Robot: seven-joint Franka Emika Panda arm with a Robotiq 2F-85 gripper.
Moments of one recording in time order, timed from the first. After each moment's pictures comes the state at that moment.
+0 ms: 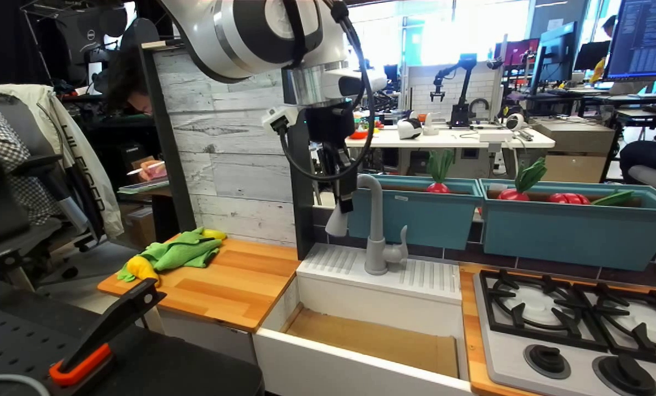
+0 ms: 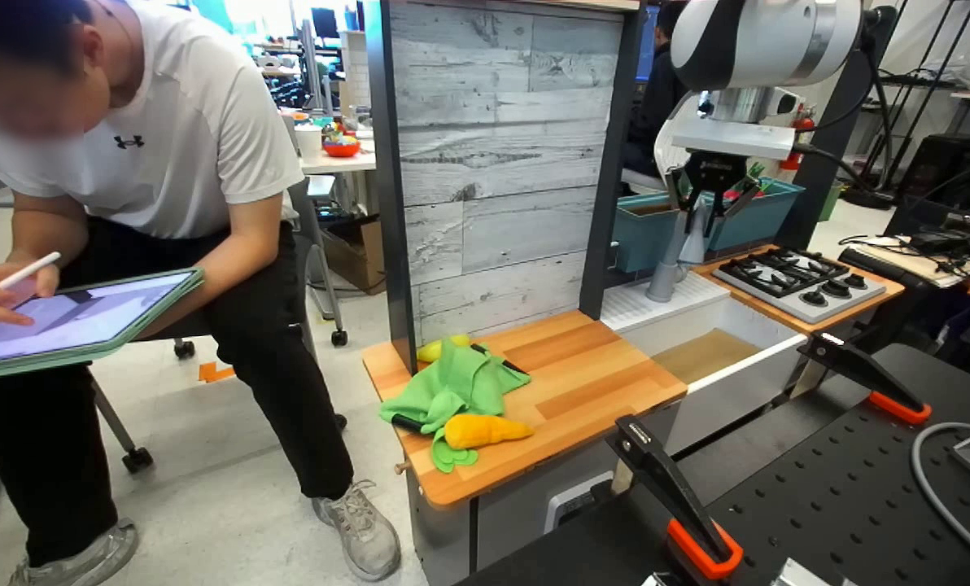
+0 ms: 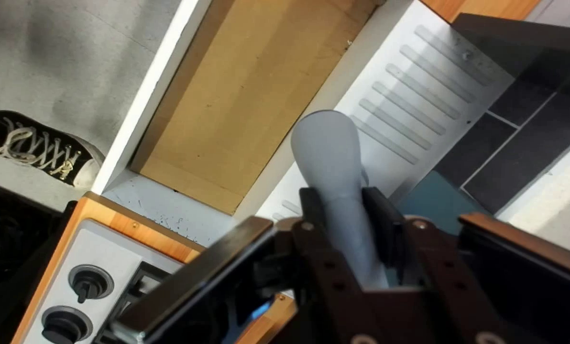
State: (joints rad) arm -0.15 0.76 -0.23 -1.76 0.13 2.59 0.51
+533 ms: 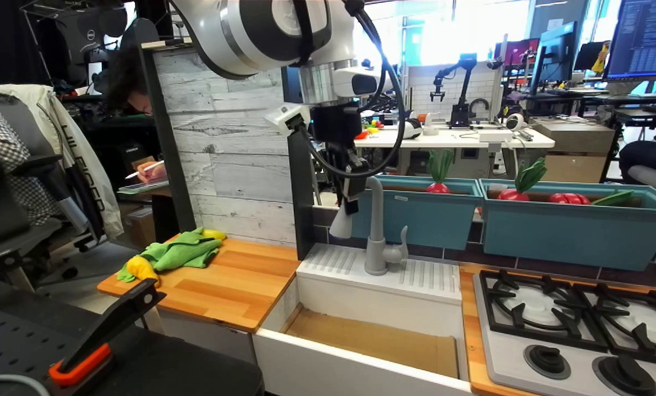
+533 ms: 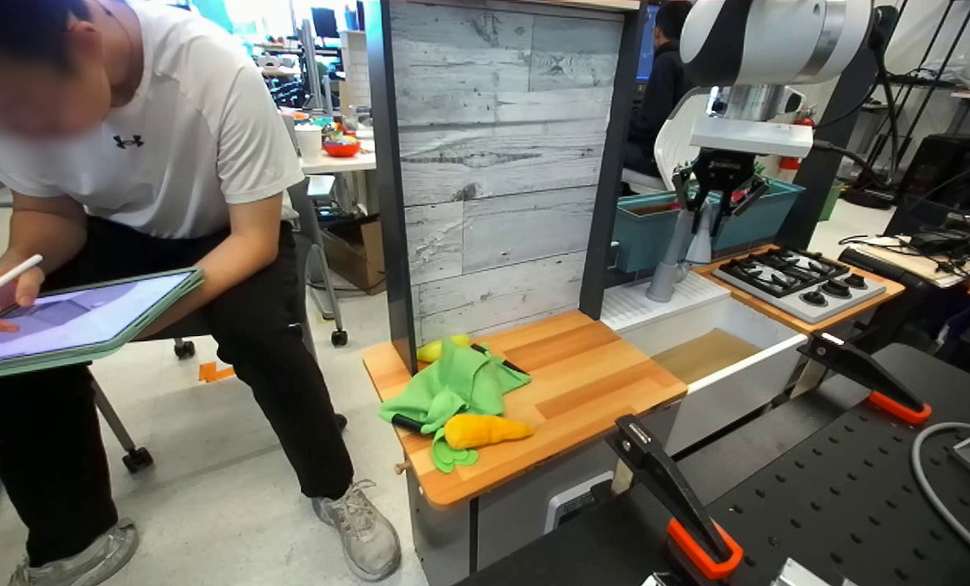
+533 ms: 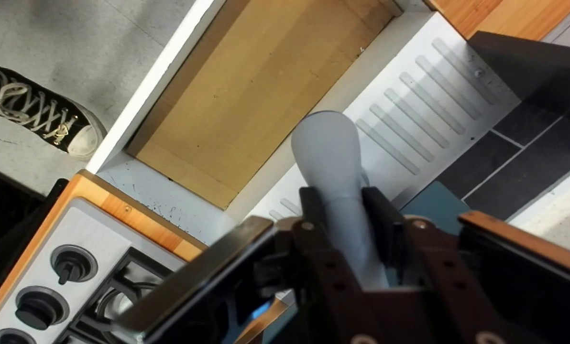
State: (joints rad) arm -0.18 0.76 -0.22 -1.75 0.14 2.58 0.36
